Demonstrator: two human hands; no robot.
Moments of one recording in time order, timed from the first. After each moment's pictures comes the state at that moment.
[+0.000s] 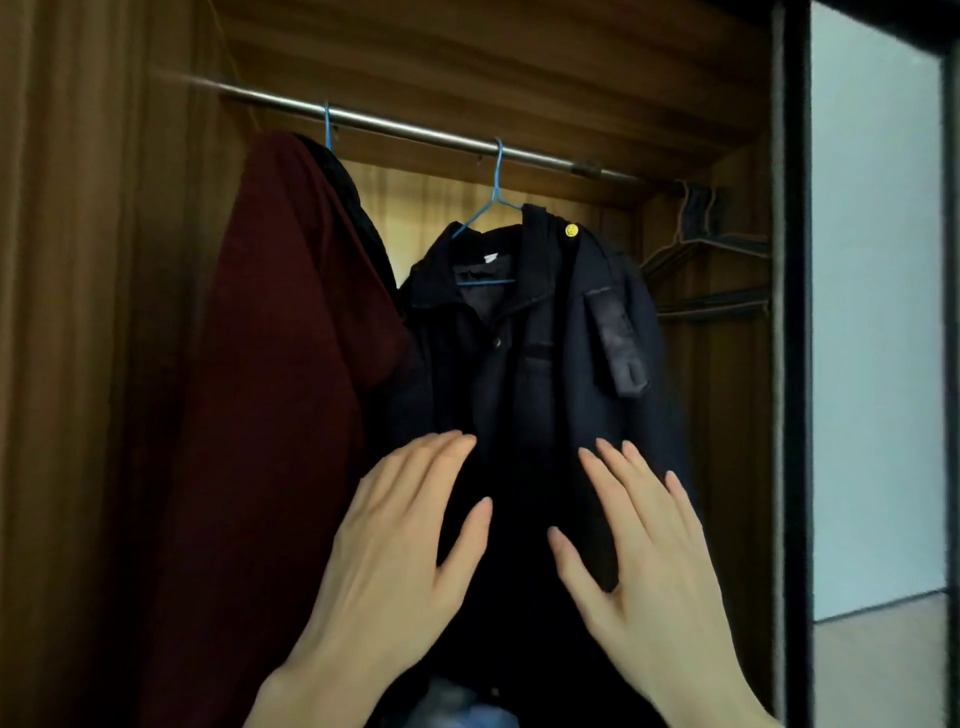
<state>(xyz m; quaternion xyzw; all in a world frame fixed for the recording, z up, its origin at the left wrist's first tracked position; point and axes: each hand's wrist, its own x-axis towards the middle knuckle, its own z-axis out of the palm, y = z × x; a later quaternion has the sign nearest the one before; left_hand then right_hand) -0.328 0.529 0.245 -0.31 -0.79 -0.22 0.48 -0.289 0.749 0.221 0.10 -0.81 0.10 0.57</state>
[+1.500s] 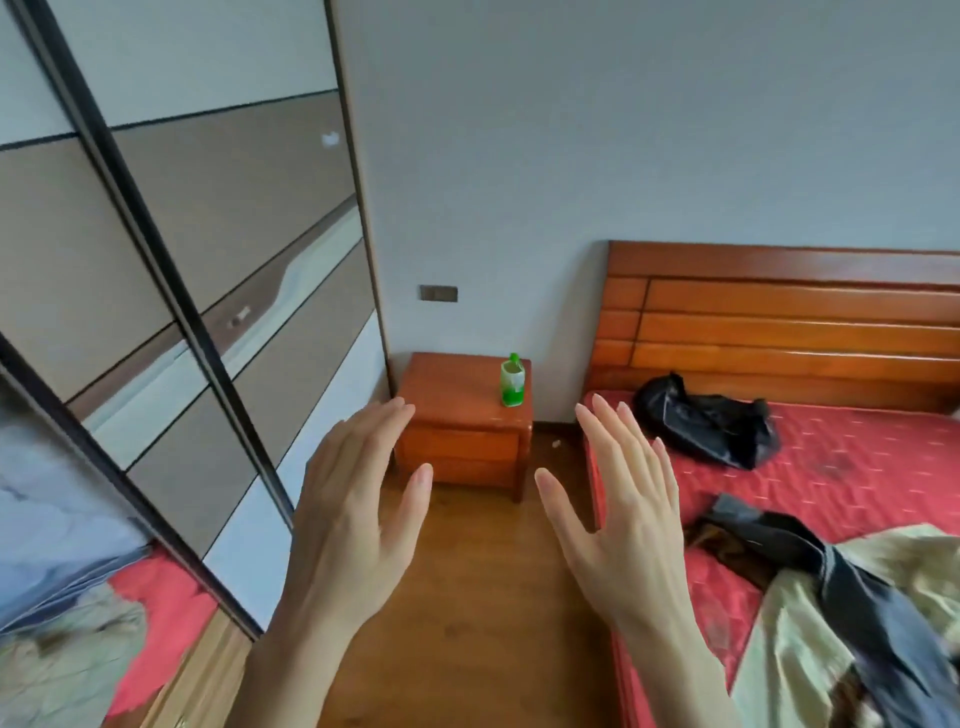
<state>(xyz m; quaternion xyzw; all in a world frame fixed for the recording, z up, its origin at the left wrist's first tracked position) 0.118 0.757 -0.026 -0.68 -0.60 -0.43 0.06 0.352 0.797 -0.034 -0.52 -0.74 0.05 0.43</state>
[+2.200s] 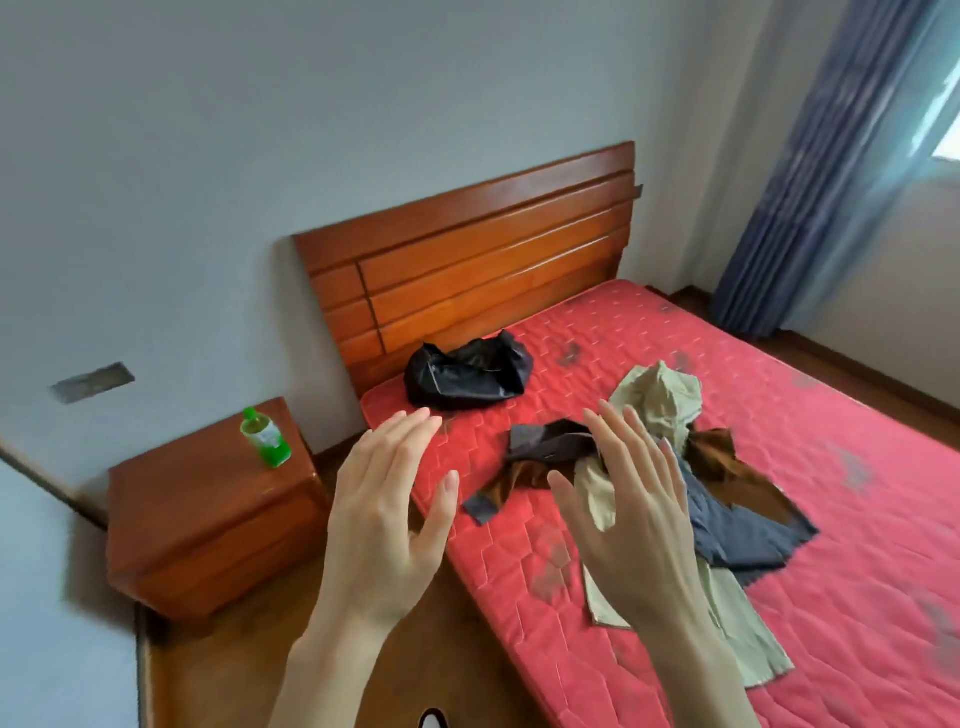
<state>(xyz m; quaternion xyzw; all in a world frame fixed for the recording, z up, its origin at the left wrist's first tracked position) 0.351 0.957 -0.064 -0.85 -0.34 -0.38 -0.12 0.552 0.842 -0.076 -0.76 -0.51 -0.06 0.40</state>
